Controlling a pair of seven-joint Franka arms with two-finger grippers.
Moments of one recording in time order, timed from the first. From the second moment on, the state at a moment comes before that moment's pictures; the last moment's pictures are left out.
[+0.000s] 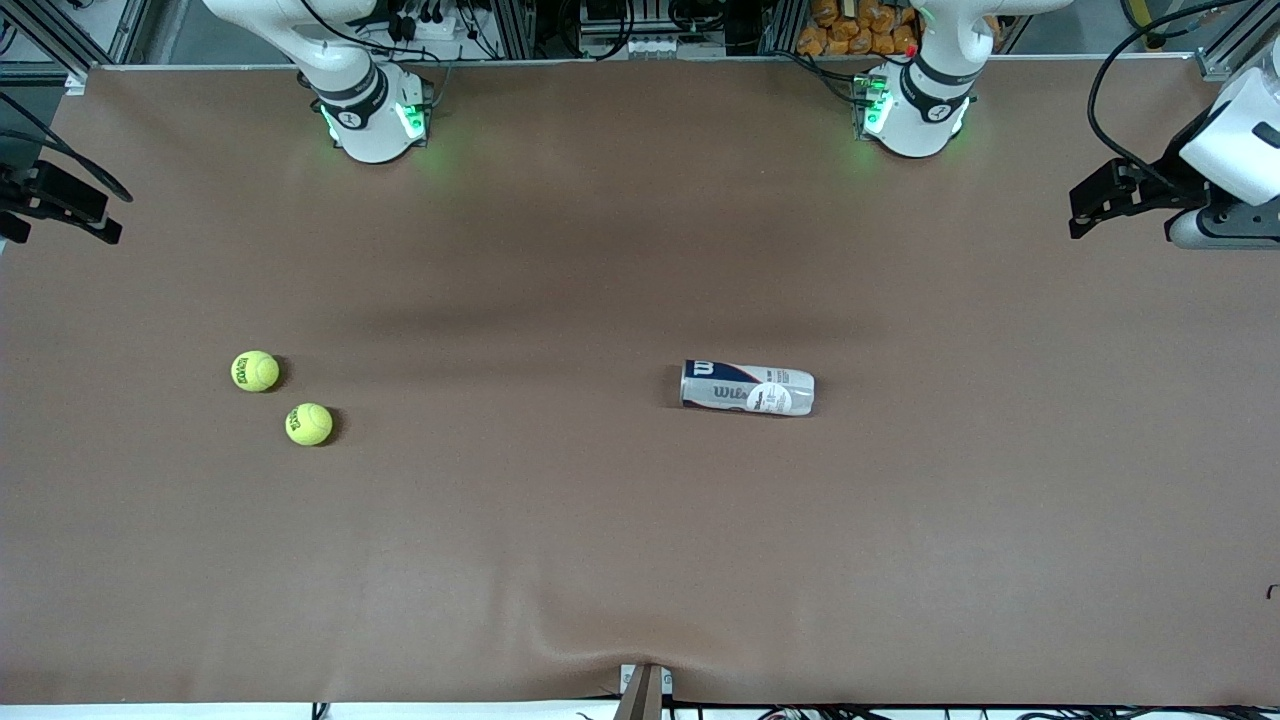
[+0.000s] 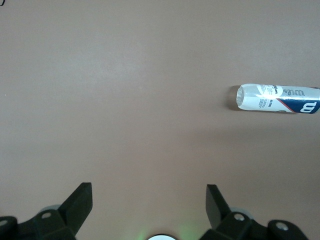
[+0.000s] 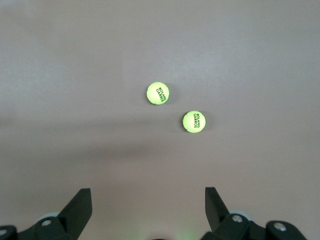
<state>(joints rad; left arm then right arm) -0.02 -0.07 -0.09 -1.61 0.02 1.51 -0.04 0.03 -0.03 -0.10 -1.50 0.02 1.44 -0.03</state>
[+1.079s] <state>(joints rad) -0.01 -0.07 -0.09 -1.61 0.02 1.53 -0.04 0.03 -0.03 -0.10 -1.50 0.02 1.44 -0.03</state>
